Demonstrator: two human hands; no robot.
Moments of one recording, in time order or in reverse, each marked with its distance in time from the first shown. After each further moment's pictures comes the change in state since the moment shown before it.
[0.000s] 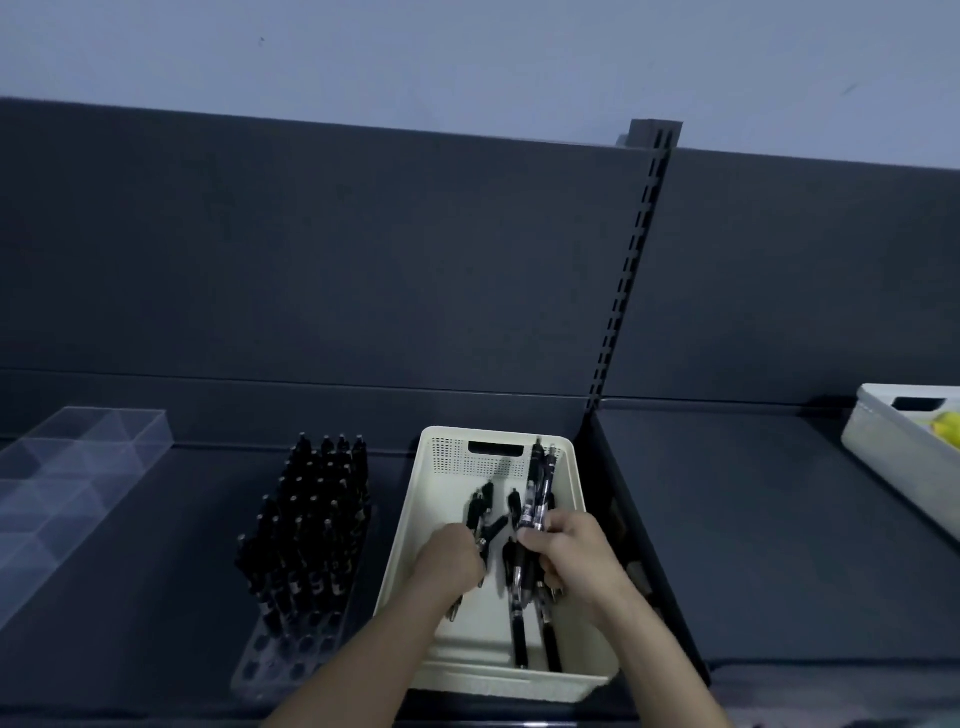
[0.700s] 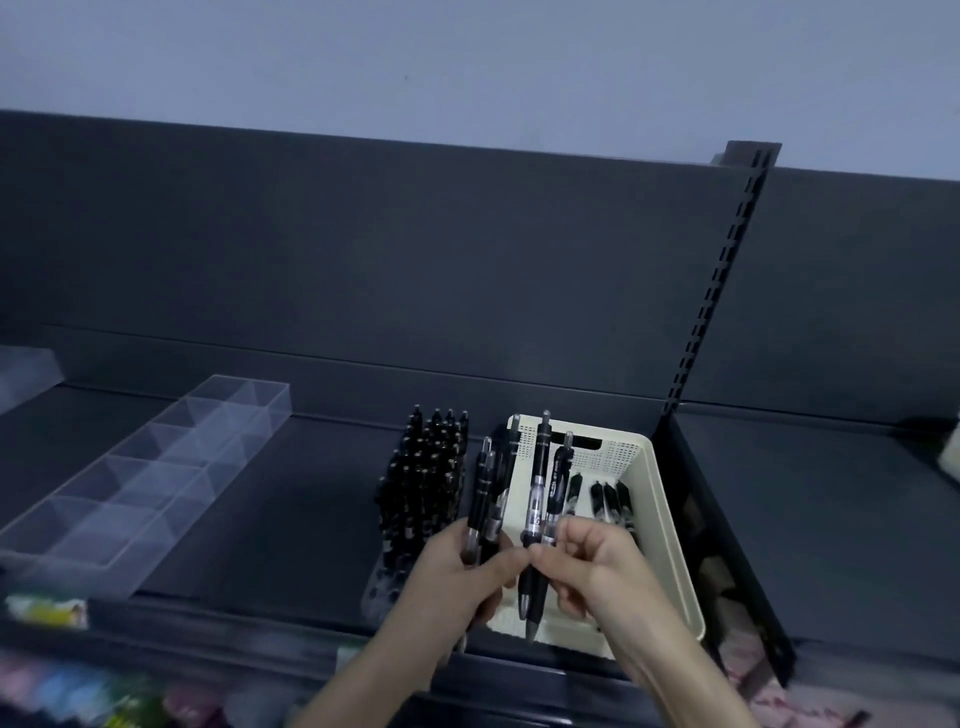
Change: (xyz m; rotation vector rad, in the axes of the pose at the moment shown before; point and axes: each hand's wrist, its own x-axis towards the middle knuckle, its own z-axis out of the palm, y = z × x) left_hand -0.163 -0.072 -0.050 -1.094 0.129 0.324; right_hand -0.104 -0.036 0.057 0.298 -0.302 -0.212
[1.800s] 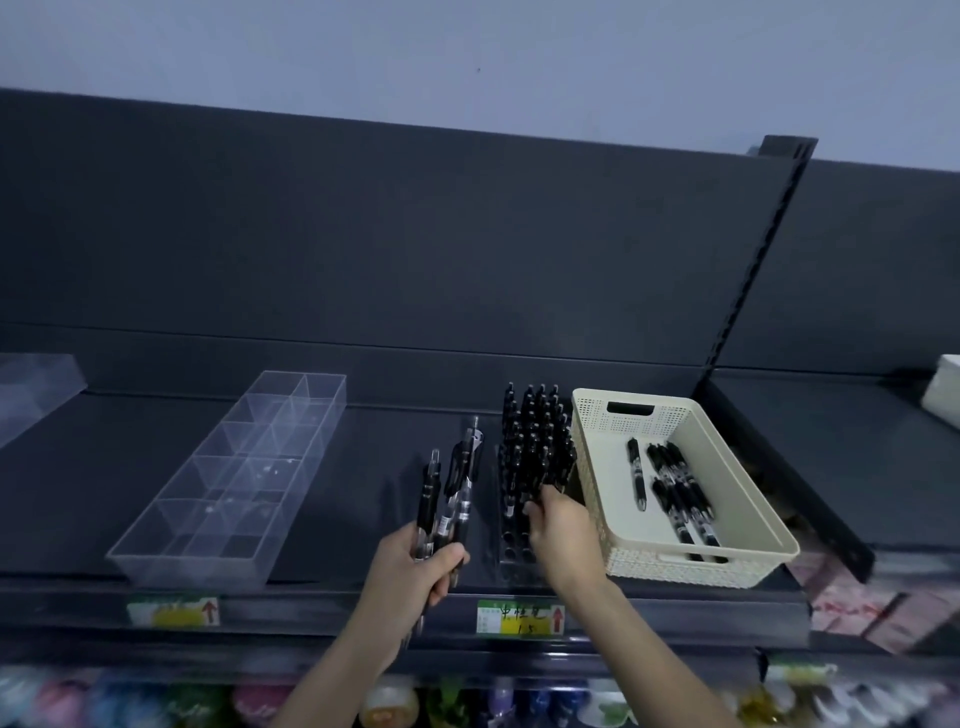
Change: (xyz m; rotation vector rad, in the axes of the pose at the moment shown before) left_hand -0.019 -0.042 -0.174 0.130 0.059 -0.020; right_hand 0.060 0.065 0.142 -1.044 0.452 -0.047
